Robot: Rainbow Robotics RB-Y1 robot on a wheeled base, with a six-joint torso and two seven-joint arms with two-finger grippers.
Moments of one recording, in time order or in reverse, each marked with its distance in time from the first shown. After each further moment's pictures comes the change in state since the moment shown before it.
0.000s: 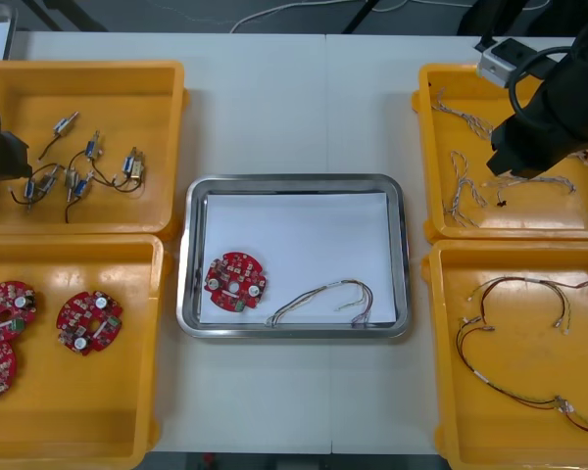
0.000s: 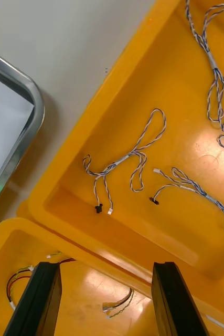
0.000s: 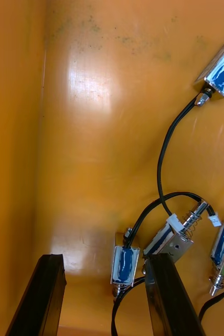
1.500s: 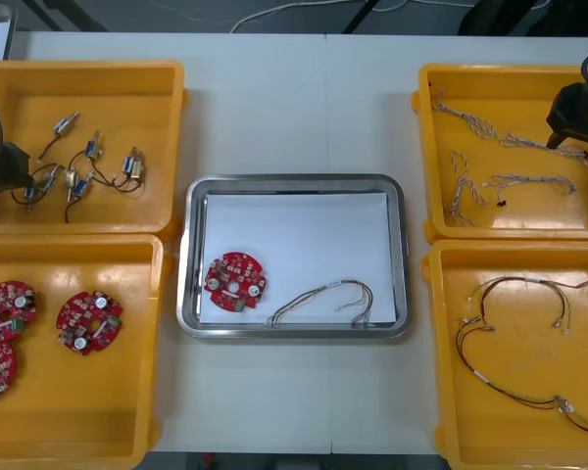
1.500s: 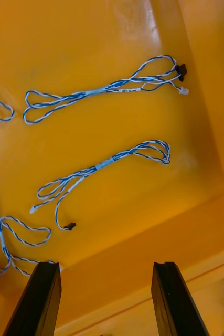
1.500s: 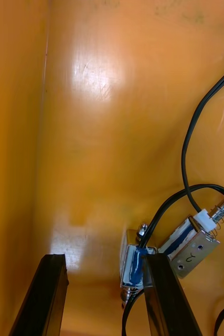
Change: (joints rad) right arm -0.131 0.050 -0.084 0.635 0.259 -0.110 -0.571; left arm -0.001 0.002 -0.008 0.062 0.017 -0.021 -0.001
